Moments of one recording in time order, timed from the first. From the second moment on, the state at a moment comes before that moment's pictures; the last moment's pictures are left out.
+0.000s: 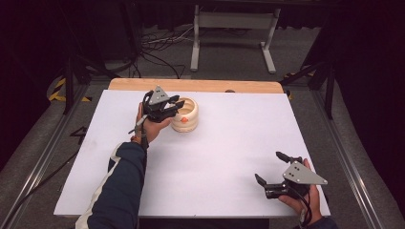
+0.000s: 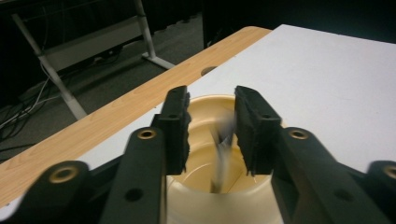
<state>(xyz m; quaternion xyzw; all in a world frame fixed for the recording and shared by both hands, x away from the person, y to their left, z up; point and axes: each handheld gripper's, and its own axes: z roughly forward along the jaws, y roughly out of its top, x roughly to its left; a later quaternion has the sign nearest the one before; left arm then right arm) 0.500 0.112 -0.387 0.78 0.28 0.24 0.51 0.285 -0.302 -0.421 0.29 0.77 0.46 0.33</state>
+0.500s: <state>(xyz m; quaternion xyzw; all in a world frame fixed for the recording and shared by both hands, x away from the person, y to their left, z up) 0.493 0.125 -0.378 0.77 0.29 0.26 0.50 0.286 -0.302 -0.422 0.29 0.78 0.45 0.33</state>
